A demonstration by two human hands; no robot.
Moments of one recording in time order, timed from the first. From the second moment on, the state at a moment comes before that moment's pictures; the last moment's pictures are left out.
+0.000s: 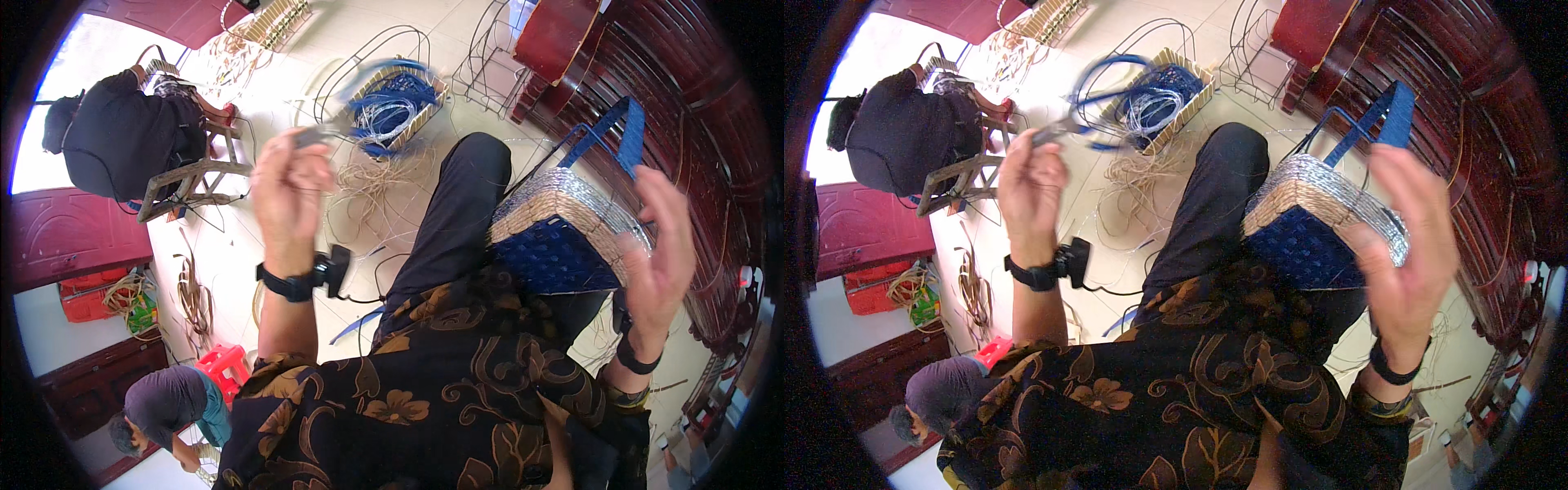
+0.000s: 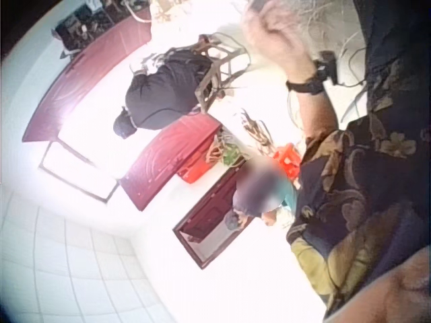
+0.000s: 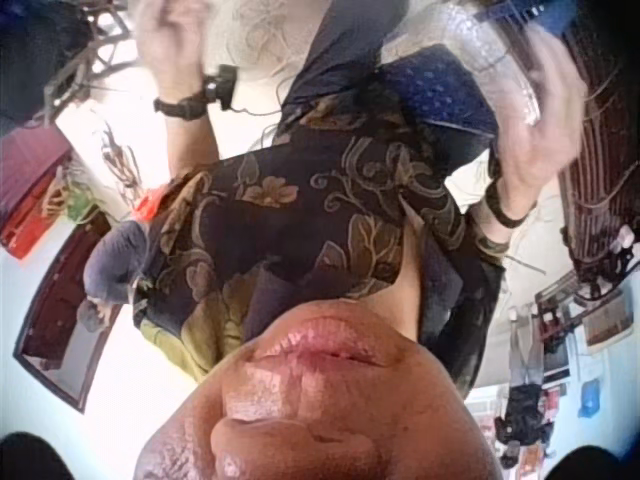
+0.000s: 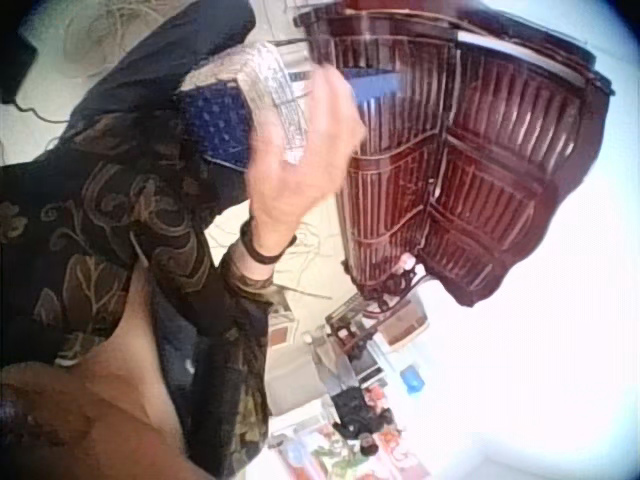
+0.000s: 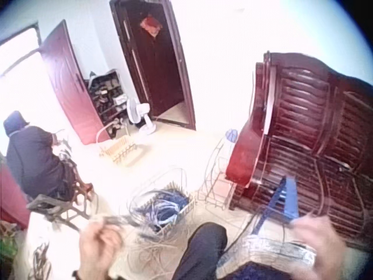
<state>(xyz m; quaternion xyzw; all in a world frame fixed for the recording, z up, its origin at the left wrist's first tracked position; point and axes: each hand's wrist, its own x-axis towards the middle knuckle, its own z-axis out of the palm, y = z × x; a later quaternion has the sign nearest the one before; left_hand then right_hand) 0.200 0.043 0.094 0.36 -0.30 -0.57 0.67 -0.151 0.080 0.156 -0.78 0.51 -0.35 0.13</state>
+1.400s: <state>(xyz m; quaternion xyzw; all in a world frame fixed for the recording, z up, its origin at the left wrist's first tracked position) 0.070 -0.002 0.130 0.20 -0.84 -0.24 0.44 -0.180 0.112 0.114 -0.65 0.66 -0.37 0.10</state>
